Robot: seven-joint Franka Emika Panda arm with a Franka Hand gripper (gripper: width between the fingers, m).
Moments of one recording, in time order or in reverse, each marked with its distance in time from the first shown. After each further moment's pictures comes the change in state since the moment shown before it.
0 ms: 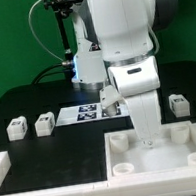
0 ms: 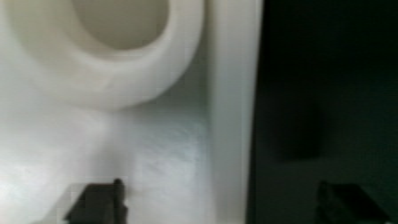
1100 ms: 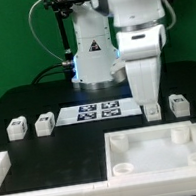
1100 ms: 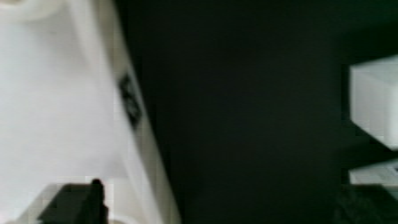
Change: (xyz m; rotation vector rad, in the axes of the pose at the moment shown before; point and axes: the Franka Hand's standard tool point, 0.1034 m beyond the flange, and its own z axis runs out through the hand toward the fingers) arm 0.048 -0.042 -0.046 -0.015 -0.040 0.380
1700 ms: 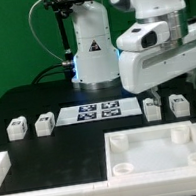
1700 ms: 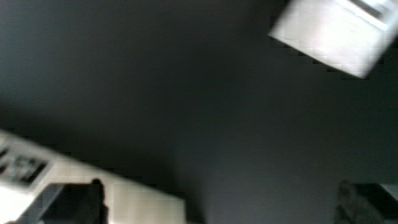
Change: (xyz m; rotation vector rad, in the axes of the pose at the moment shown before) arm 0.035 -0.032 0.009 0.007 0.036 0.871
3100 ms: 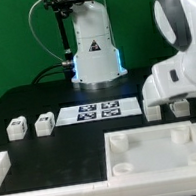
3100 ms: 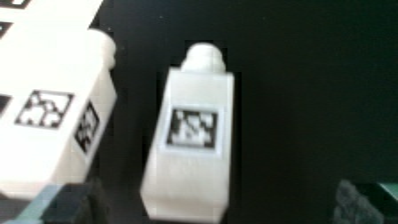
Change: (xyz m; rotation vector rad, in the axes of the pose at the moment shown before) arm -0.017 -0.027 0.030 0.087 -0.871 0.224
